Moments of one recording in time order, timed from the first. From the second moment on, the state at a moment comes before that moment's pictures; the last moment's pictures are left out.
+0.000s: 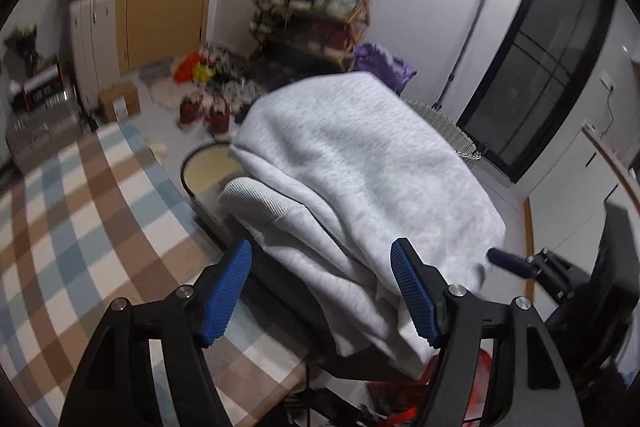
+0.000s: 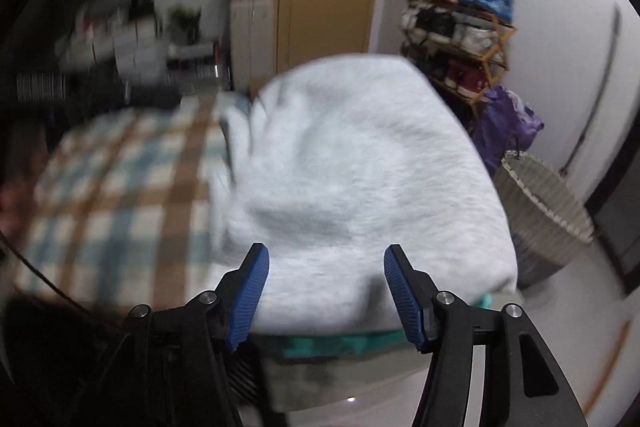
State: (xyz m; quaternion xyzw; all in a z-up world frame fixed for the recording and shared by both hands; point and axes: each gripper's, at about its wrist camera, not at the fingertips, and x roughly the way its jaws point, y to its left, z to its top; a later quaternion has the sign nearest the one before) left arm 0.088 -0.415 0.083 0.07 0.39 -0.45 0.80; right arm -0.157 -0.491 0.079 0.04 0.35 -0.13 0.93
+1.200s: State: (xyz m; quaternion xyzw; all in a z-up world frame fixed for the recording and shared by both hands) left arm -0.096 -0.349 0.098 0.03 0.16 -0.34 0.93; right arm -0.374 -0.380 0.115 0.02 0.00 -0.24 0.97
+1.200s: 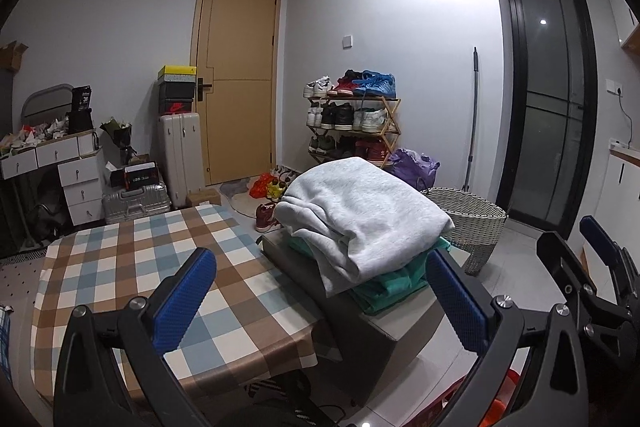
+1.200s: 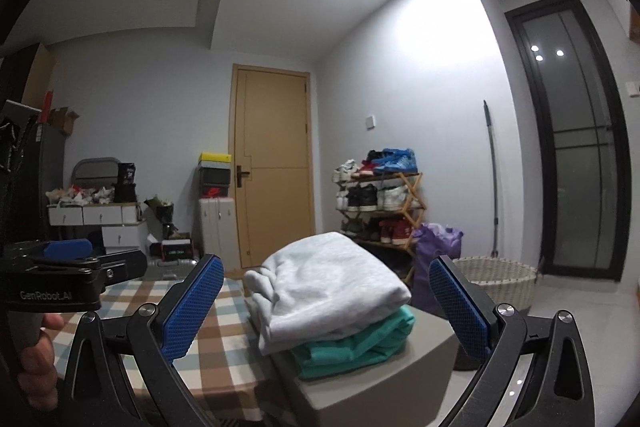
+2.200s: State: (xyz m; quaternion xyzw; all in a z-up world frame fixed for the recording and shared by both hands) left arm -0.114 -0.350 0.098 0.04 0.18 -0.35 0.92; right arm -0.379 -0.377 0.115 0.02 0.01 -0.23 0.97
